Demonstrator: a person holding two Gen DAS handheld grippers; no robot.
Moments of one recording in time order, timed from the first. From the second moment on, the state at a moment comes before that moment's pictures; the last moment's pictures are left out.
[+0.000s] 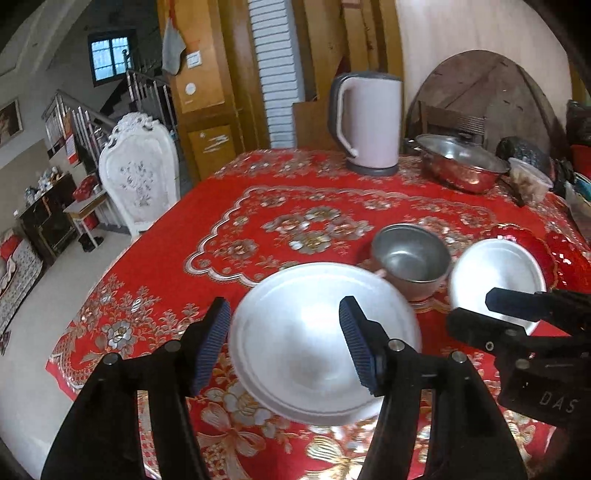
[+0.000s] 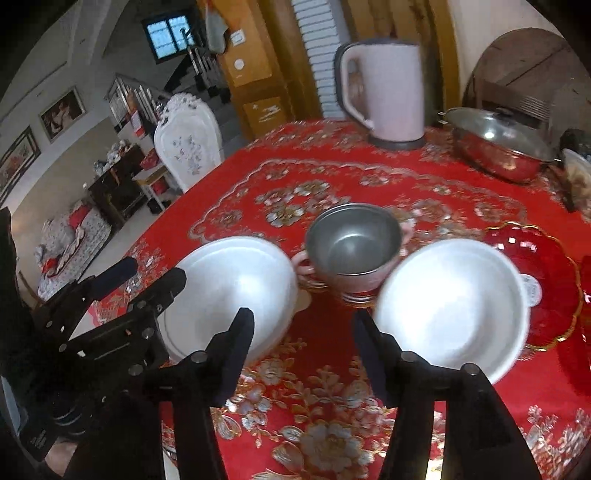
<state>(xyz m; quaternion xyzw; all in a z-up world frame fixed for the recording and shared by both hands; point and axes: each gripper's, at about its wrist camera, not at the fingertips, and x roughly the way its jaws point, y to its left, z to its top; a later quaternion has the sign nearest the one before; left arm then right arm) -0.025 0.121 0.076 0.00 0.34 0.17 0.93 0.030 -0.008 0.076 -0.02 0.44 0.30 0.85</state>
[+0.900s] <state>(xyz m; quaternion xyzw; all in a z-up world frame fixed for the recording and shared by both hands) -0.003 0.015 0.066 0.00 0.36 0.03 0.93 0.021 -0.162 0.078 0.05 0.43 0.18 0.88</state>
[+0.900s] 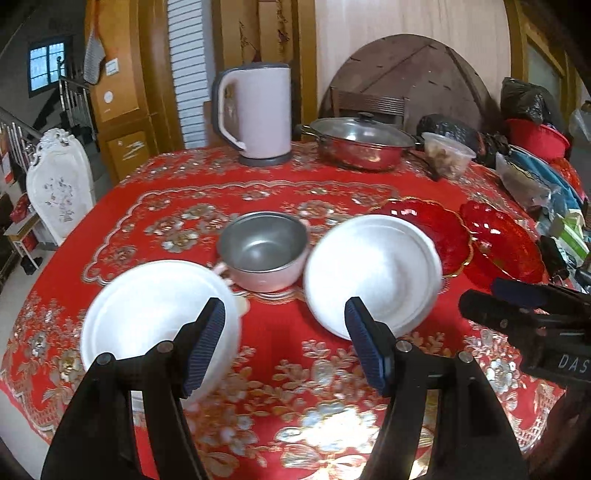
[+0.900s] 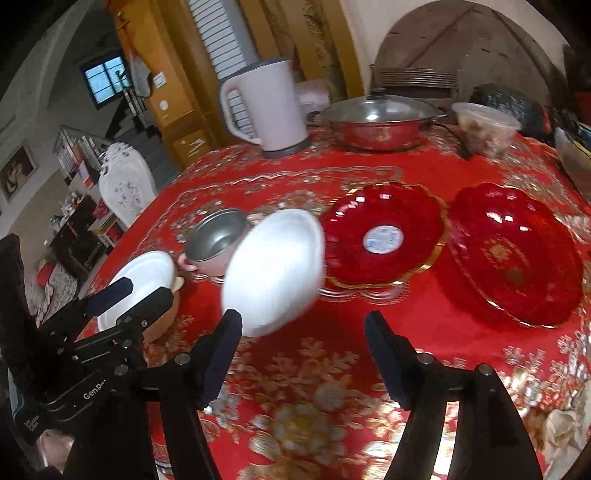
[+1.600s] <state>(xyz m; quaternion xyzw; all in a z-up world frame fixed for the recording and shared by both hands) 0.014 -0.060 0.063 0.02 0.38 -0.04 0.92 0.032 -0.246 0.074 0.11 0.44 0.14 0.88</state>
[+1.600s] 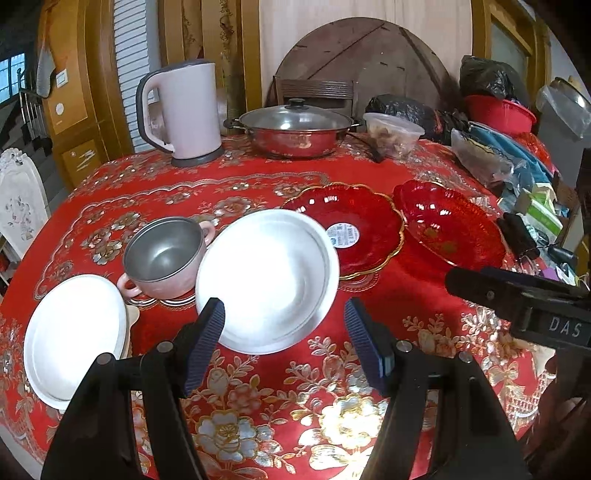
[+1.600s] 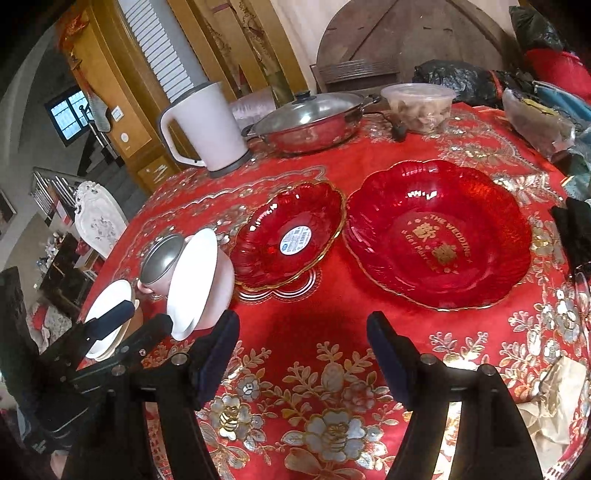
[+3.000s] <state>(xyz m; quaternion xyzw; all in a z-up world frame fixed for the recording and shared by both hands) 0.026 0.013 0.031 -0.14 0.46 -0.05 0.87 0.097 -0.164 0.051 0.11 0.48 0.20 0.85</state>
